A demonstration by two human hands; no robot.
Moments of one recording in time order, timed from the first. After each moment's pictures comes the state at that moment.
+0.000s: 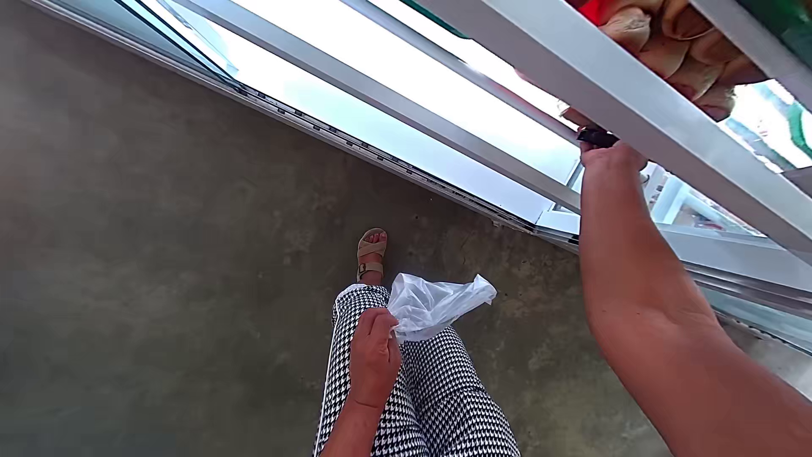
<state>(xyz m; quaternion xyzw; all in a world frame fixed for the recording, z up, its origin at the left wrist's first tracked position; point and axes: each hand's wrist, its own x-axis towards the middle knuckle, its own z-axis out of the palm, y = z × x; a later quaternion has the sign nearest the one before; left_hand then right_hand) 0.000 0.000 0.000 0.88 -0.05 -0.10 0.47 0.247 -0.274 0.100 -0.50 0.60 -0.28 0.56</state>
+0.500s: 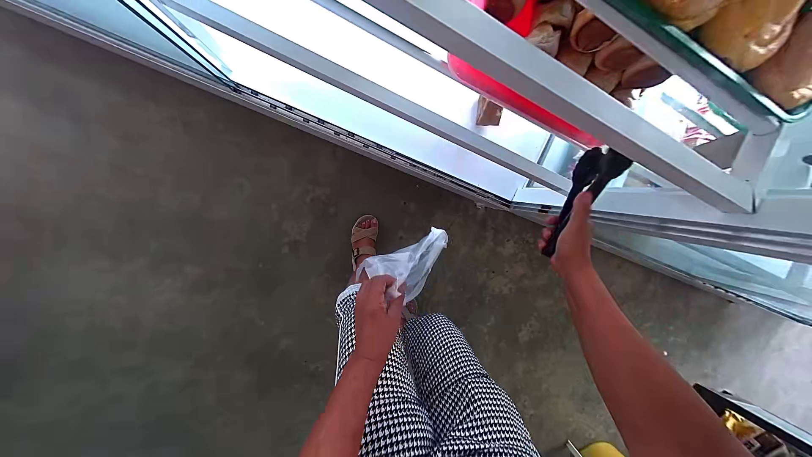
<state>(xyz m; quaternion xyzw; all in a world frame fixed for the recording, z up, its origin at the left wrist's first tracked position) 0.004 -0.011 0.052 0.85 0.01 -0.21 0.49 0.010 -0.362 0.048 -0.66 0.57 -0.01 0.48</state>
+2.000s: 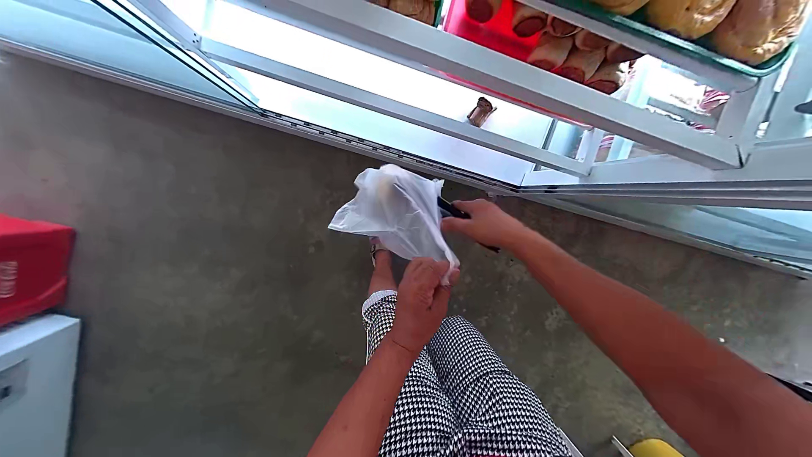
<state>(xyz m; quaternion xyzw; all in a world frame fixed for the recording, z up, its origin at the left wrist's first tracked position) 0.011 -0.038 0.112 0.73 -0.12 -0.15 0.66 0.070 -0.249 0.099 -0.82 0.21 0.38 0.38</state>
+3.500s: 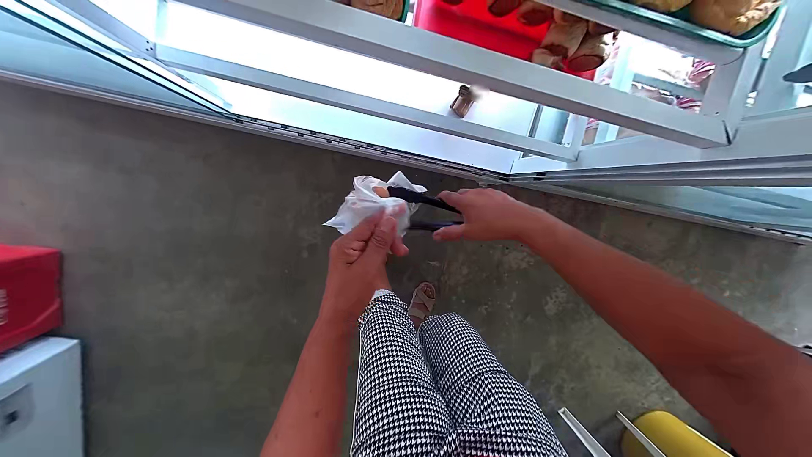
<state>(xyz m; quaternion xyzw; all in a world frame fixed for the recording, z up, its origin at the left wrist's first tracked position) 0.103 -0.017 0.154 0.63 -0.05 -0.31 0.72 0.085 -0.271 0.132 -0.86 0.04 0.44 0.26</state>
